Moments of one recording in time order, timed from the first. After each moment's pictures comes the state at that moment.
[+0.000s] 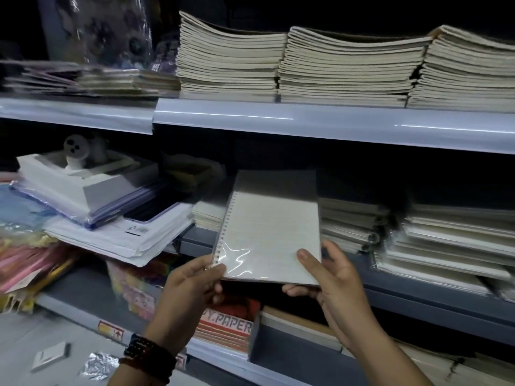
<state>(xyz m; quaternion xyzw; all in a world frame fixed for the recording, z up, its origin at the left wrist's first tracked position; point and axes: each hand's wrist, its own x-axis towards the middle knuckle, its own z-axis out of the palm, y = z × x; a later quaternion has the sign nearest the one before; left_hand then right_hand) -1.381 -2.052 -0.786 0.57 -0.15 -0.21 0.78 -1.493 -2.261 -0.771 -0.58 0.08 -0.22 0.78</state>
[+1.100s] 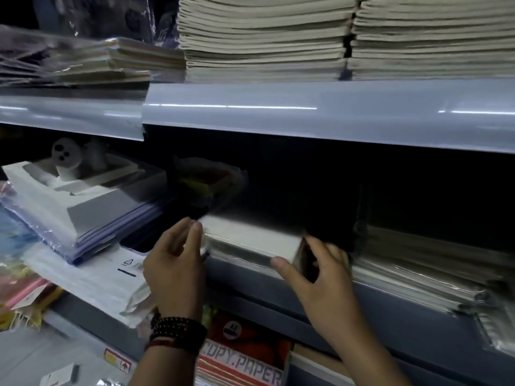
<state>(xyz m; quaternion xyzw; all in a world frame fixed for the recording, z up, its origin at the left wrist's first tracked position) -1.245 -2.088 -0.771 0.65 0.00 0.24 0.73 -1.344 -2.258 -0.781 -0.84 0.14 -0.24 0.46</state>
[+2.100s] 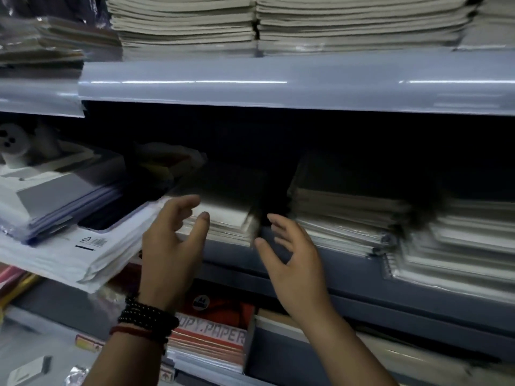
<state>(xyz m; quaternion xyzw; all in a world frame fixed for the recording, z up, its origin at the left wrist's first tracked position) -1.300 -2.110 -0.768 0.77 -0.23 0.20 0.55 -1.396 -2.269 -0.798 -0.77 0.11 -0.31 0.54</state>
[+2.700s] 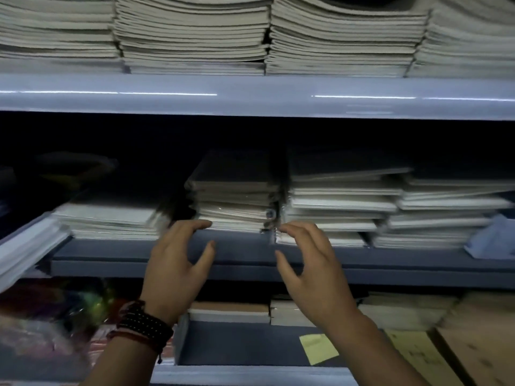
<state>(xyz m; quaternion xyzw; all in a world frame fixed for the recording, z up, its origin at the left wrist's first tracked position) -1.401 -2.193 -0.787 0.79 -0.40 0.17 0.43 -1.571 -2.358 -0.790 -0.88 0.16 -0.38 0.23</state>
